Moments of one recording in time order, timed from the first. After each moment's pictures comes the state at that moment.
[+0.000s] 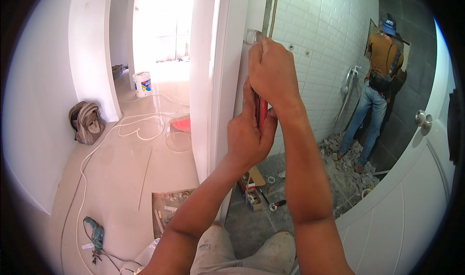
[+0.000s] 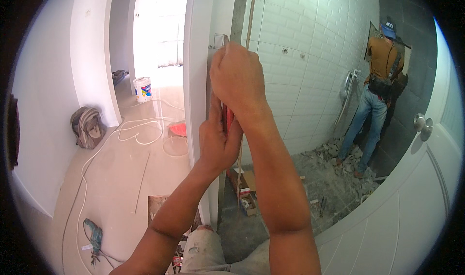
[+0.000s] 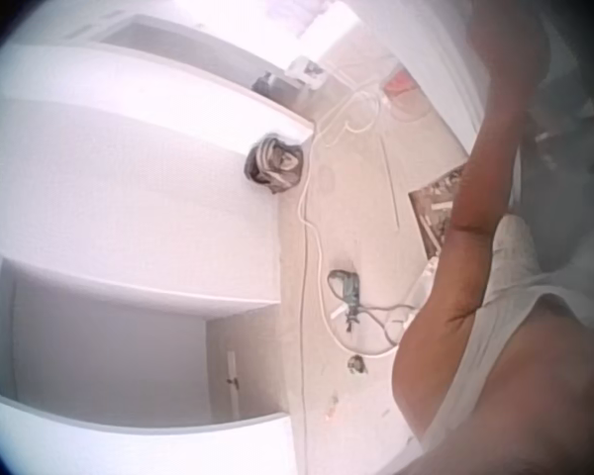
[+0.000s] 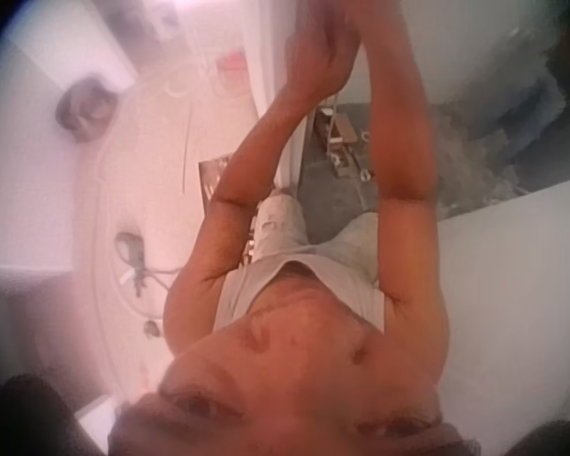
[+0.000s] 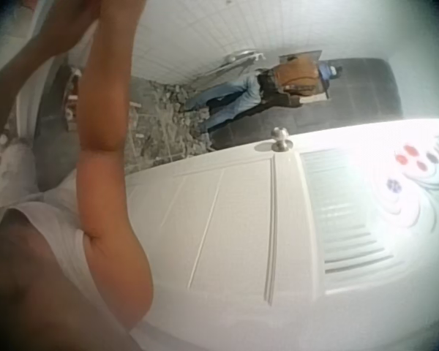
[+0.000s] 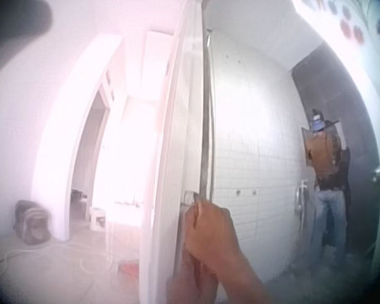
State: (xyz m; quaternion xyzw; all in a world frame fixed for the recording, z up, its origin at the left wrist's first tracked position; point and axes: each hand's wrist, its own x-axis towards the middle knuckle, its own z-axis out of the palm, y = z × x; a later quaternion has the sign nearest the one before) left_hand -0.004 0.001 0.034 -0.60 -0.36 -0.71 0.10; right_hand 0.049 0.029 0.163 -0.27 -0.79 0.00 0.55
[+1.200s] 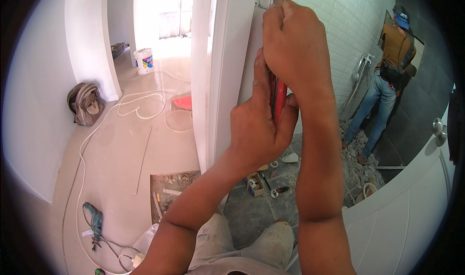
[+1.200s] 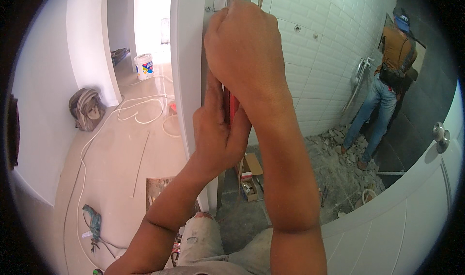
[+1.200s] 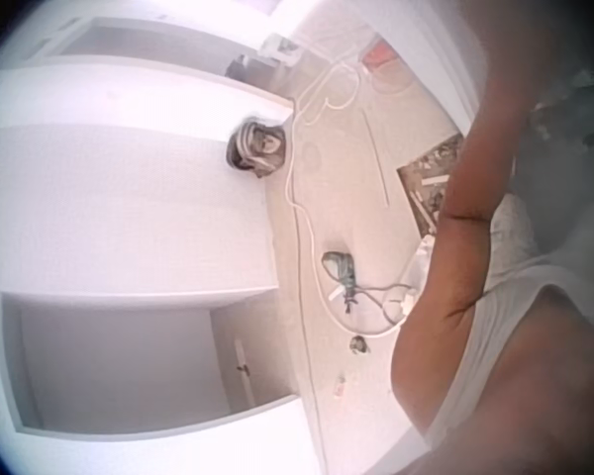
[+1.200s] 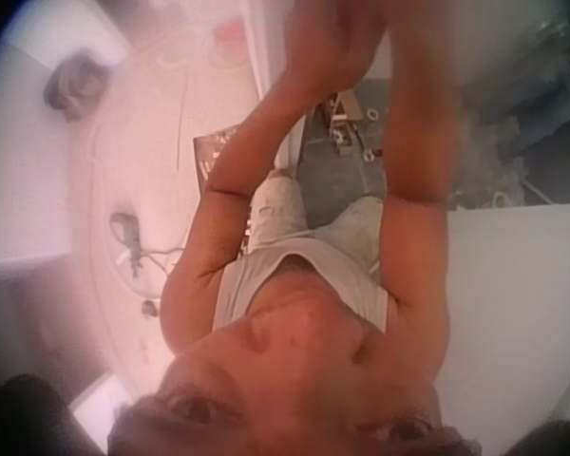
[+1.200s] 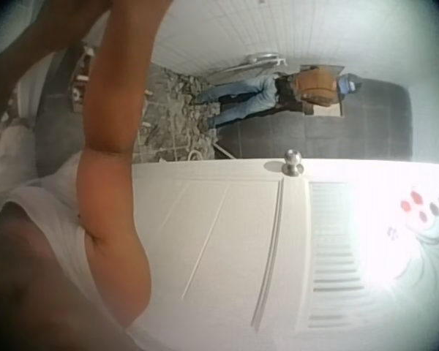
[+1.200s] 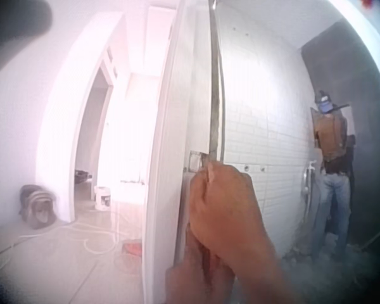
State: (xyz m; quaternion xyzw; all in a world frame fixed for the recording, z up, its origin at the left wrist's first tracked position) left_hand 0.000 0.003 0.038 -0.60 -0.34 -0.71 0.11; right_hand 0.052 0.029 0.159 -0.23 -0.78 -0.02 0.58
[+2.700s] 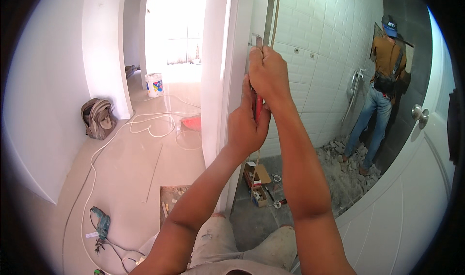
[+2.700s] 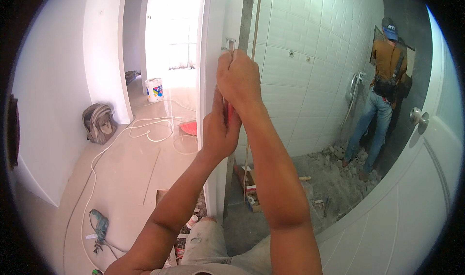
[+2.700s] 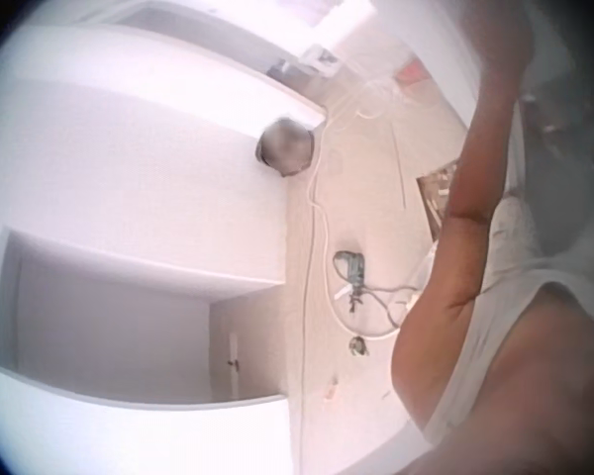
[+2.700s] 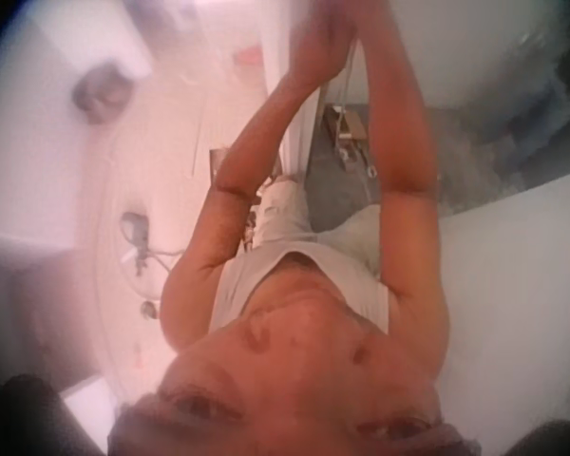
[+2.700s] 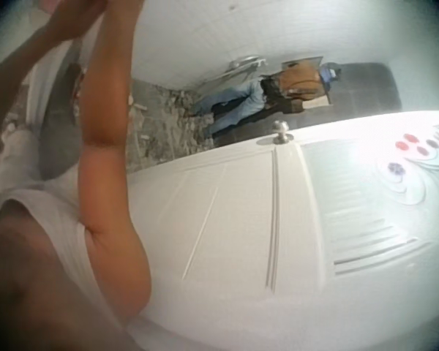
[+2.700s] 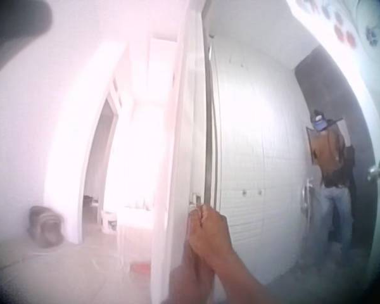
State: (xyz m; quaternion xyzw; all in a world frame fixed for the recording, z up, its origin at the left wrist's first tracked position) left_hand -0.013 -0.014 0.028 -0.61 -0.36 -0.69 0.15; right_hand 0.047 0.017 0.150 -0.25 -0.77 0.14 0.58
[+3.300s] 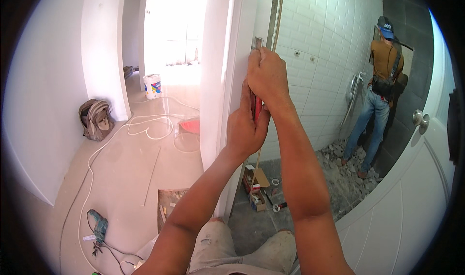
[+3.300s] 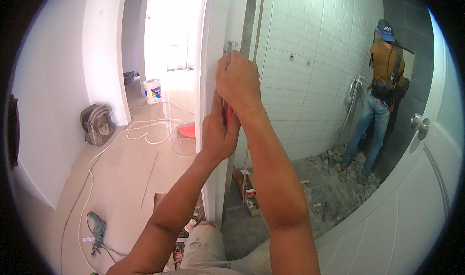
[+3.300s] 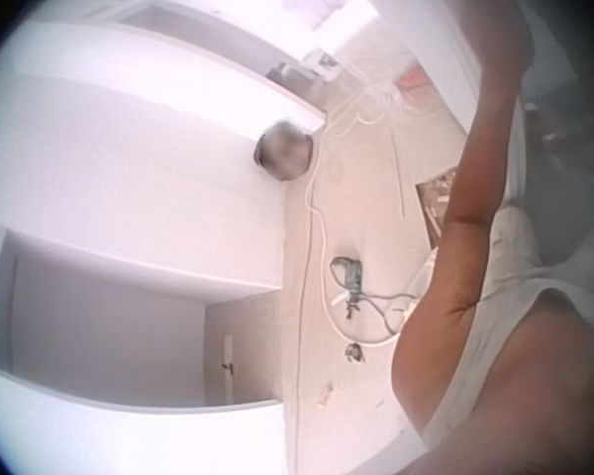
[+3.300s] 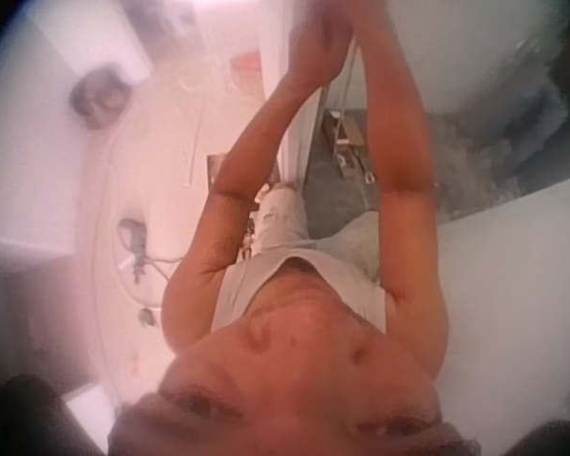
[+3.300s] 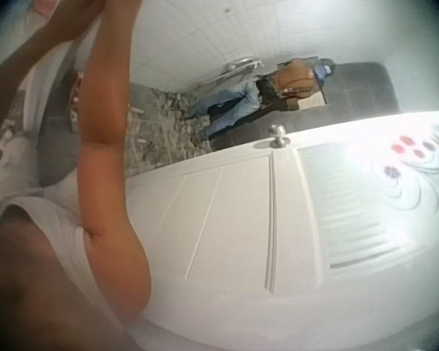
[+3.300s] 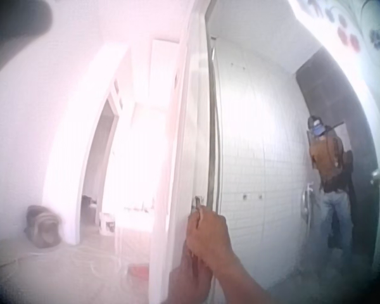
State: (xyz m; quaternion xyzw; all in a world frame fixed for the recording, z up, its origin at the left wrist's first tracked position) left_hand -0.018 -0.010 0.035 -0.61 -0.36 -0.70 0.09; right_hand 0.036 0.024 0.156 -0.27 -0.77 0.07 0.57
